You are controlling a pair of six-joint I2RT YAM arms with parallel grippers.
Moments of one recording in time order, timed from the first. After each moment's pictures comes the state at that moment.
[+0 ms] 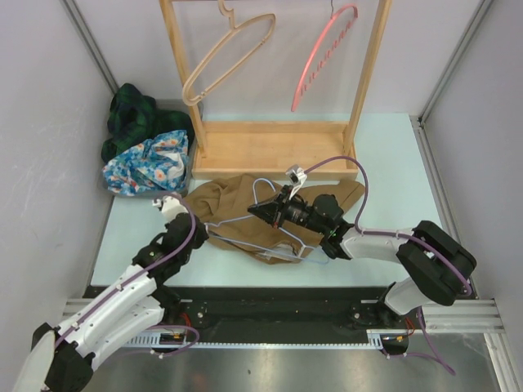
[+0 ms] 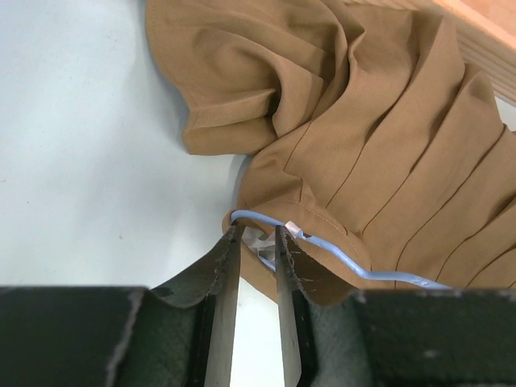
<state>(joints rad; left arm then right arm) -0.58 0.70 0.43 -0.40 -0.52 -0.78 0.84 1.50 0.62 1.00 -0.32 0.60</state>
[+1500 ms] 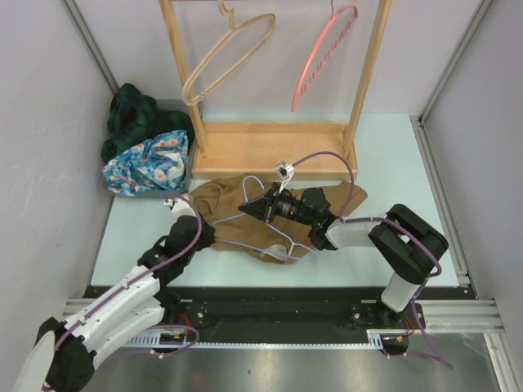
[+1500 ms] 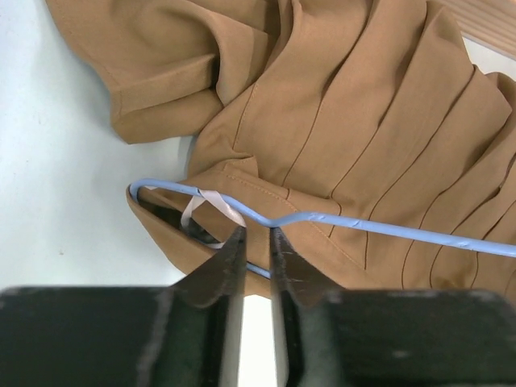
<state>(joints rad) -0.57 0.73 0.35 -0.23 -0.35 -0.70 0.81 1.70 0.73 1.08 -0.42 0.73</state>
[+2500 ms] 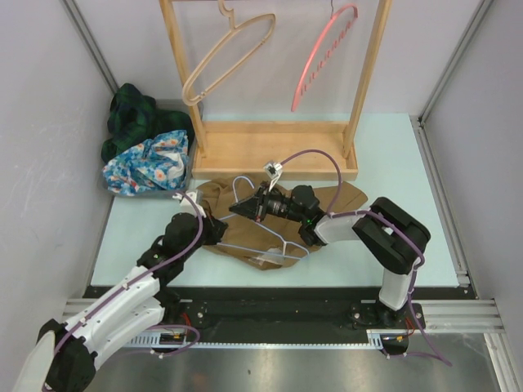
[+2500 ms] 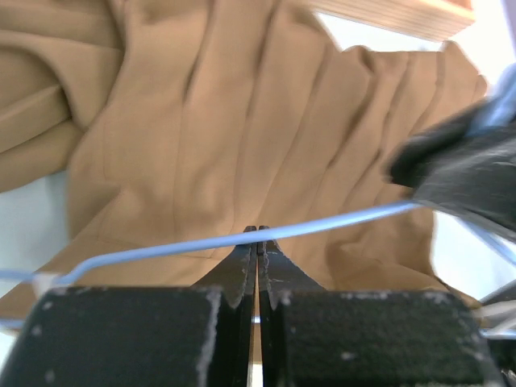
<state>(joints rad) -0.55 0.72 0.34 -0.07 -0.10 -0.61 0.83 1.82 0.83 1.13 -0.48 0.77</state>
